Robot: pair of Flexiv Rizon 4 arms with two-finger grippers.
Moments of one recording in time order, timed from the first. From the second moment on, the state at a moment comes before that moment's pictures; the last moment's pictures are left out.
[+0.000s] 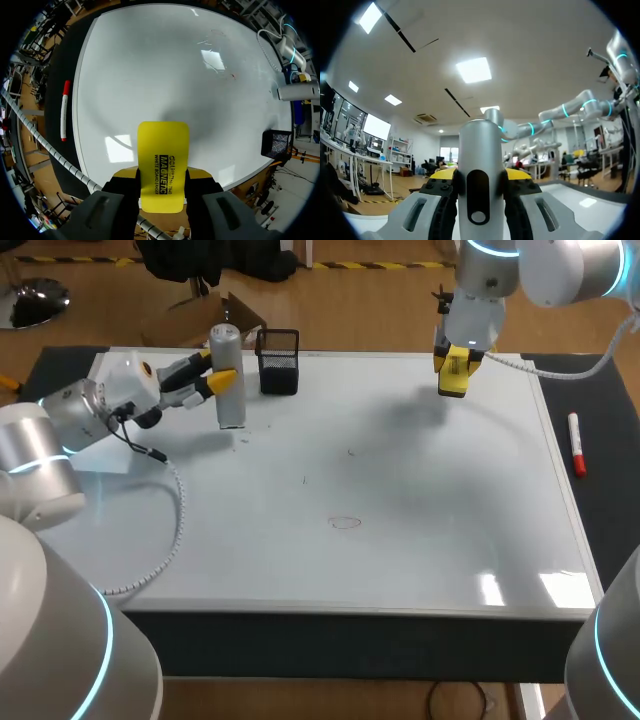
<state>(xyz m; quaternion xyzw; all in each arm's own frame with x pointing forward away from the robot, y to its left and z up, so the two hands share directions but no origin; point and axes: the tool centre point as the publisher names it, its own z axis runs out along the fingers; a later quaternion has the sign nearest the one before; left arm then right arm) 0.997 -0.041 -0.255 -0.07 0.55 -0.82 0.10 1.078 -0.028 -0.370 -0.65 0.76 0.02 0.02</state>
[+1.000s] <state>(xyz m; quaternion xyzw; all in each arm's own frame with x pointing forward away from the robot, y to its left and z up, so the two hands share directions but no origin) 0.997 -0.041 -0.255 -0.07 0.55 -0.82 0.10 0.996 0.073 -0.359 -0.73 0.69 0.01 0.03</state>
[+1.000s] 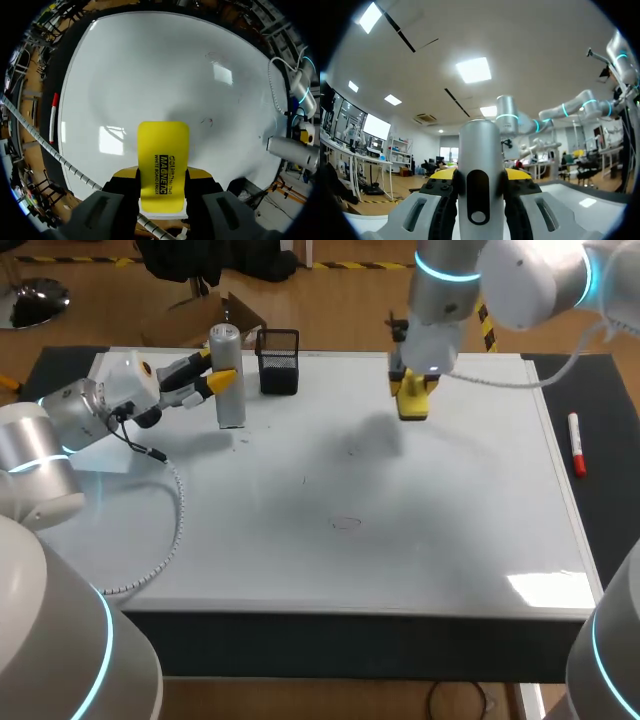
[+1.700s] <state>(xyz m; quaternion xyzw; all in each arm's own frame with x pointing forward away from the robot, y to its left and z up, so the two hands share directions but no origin) 0.997 -0.041 -0.255 -0.07 0.55 -0.82 0.10 0.868 0.183 -0.376 -0.77 0.64 0.05 0.05</state>
